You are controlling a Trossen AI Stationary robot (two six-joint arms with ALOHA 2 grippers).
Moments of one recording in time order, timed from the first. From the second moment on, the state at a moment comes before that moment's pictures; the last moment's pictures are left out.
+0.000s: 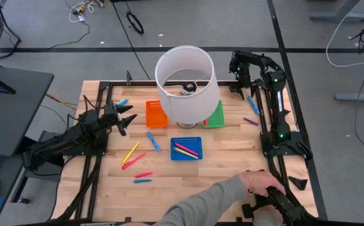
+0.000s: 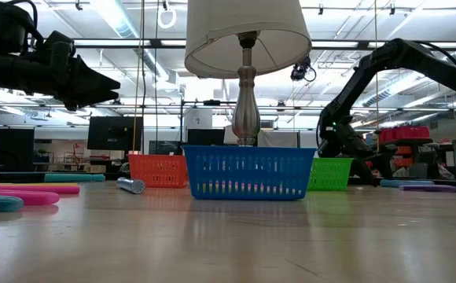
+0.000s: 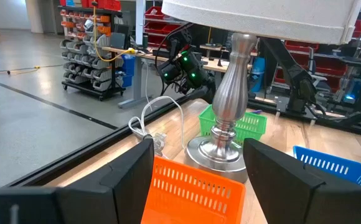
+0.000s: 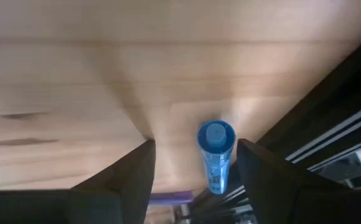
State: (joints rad) left arm 0.46 0.05 0.01 0.05 -0.03 -0.10; right arm -1.20 2.36 1.70 -1.57 0.03 0.28
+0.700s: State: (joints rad) left arm 0.46 0.05 0.01 0.05 -0.03 -0.10; right arm -1.21 2.37 1.70 -1.57 -0.03 0.25
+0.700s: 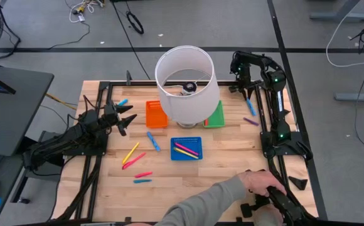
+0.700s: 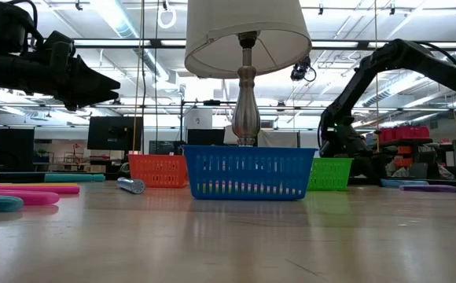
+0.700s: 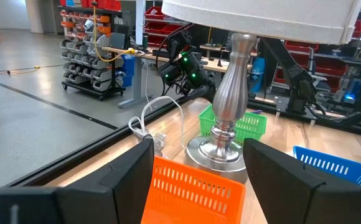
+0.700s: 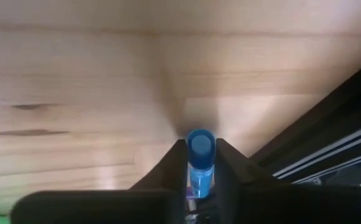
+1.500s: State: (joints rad) left arm 0.45 0.05 0.01 0.05 -0.03 -0.10; right arm -1.21 2.17 1.70 -1.57 -0.15 0.29
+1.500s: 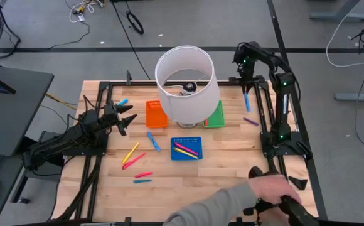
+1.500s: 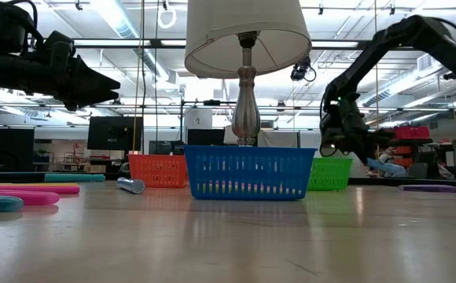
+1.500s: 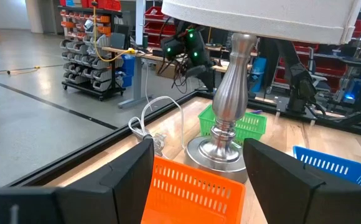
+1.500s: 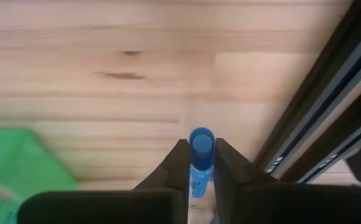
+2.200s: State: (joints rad) left arm 0.46 0.05 0.01 0.05 -0.03 -0.10; right arm -1.15 2.04 1.70 -1.57 -0.34 0.38
